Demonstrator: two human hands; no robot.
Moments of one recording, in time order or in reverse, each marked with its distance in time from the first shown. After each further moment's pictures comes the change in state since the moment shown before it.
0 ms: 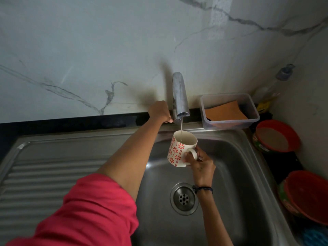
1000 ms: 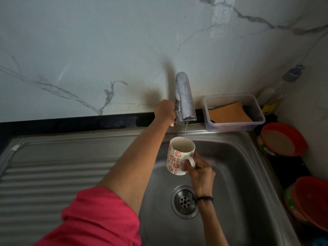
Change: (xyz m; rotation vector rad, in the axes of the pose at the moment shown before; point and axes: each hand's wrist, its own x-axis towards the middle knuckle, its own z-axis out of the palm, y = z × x) left_hand 0.007 0.005 0.007 0.053 0.055 0.076; right_hand -0.008 0.006 0.008 -0.082 -0.058 -0.011
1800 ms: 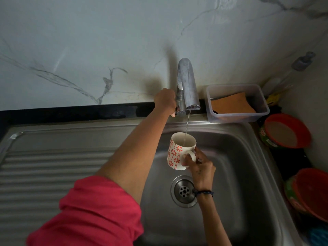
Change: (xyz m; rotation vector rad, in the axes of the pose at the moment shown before) left_hand 0.000 0.000 -0.004 0.011 -0.041 -0.014; right_hand -0.009 0.000 -0.001 -0.007 0.029 0.042
